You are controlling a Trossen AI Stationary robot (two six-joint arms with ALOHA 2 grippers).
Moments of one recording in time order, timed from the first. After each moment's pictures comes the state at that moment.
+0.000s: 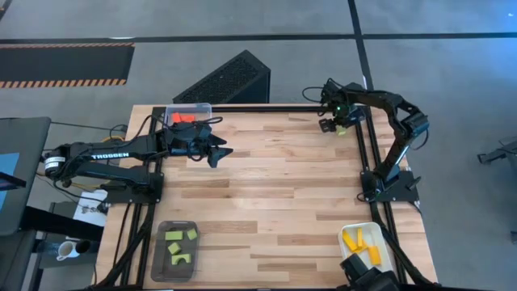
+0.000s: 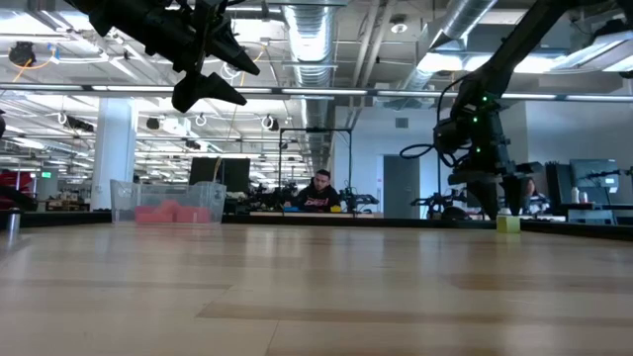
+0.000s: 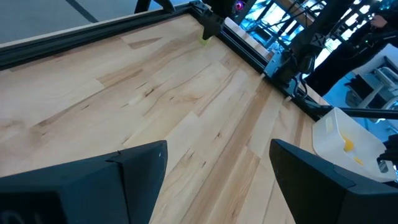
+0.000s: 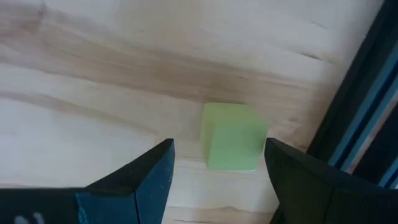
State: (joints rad) left arm 0.26 1.00 0.68 -0.12 0.00 -0.57; right arm -1.03 1.76 1.10 -0.98 0.15 0.28
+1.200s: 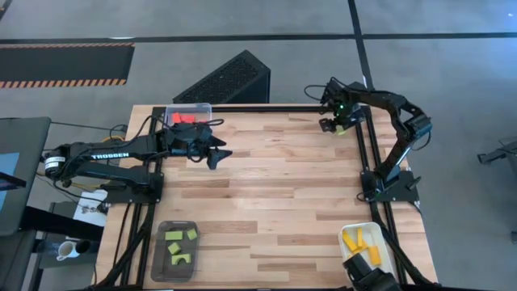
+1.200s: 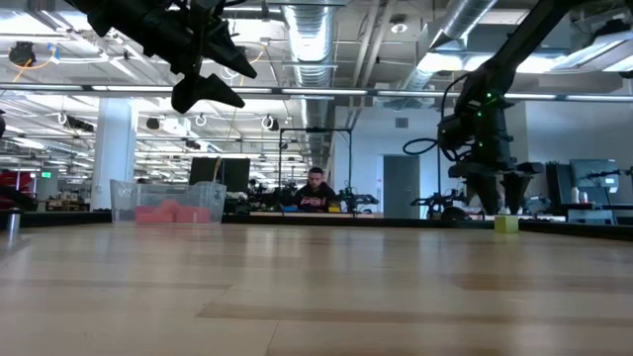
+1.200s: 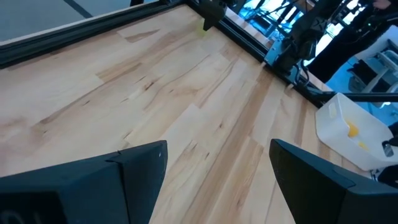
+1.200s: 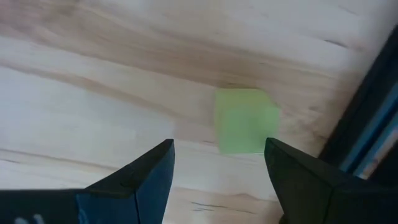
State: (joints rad) left arm 0.26 1.00 0.68 -0.15 0.02 -0.52; right arm -1.04 1.72 1.09 -0.98 0.03 0.27
